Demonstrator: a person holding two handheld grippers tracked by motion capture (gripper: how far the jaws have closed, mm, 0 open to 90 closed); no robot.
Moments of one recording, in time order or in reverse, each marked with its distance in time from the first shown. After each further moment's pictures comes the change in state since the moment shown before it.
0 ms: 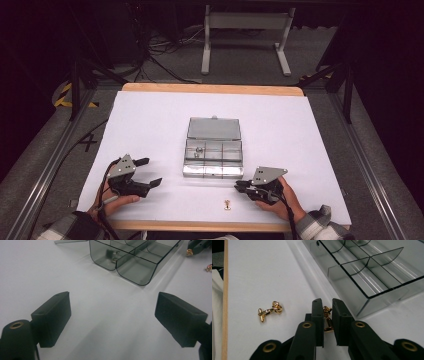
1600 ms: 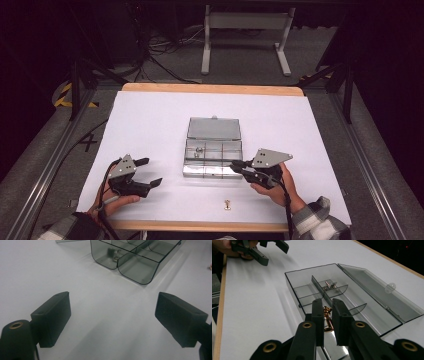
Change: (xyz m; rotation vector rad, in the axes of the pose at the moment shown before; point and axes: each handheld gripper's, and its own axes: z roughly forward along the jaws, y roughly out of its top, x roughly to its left) left arm -0.001 0.001 0.001 0.015 0.016 0.012; right arm -0.013 0.054 -0.015 -0.159 -0.070 -0.025
